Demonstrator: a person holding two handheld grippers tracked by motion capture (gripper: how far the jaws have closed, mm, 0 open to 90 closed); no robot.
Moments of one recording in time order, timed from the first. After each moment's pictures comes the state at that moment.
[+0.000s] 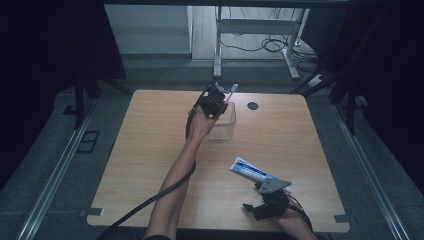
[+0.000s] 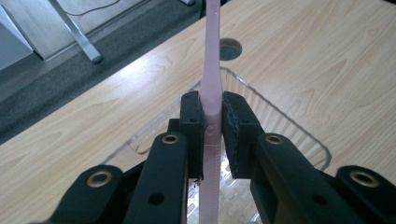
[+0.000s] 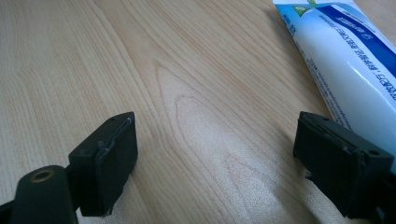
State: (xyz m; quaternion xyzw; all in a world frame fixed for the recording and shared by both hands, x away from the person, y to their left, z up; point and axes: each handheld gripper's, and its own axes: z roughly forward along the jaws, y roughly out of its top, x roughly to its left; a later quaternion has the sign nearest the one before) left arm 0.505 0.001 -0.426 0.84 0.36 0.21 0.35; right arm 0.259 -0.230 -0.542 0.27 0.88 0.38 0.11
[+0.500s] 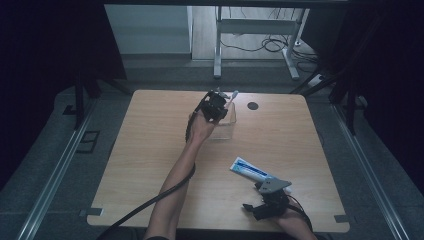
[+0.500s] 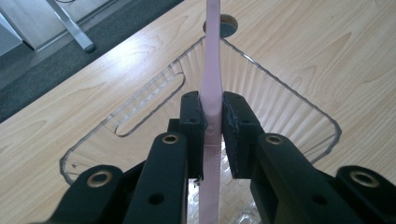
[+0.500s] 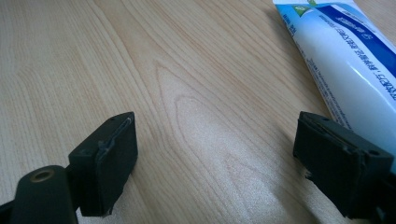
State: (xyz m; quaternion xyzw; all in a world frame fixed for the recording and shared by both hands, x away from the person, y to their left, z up) left arm 0.504 -0.003 -0.442 0.85 0.35 0.20 0.33; right arm 0.259 -0.230 -0.542 0.27 0.88 0.38 0.11
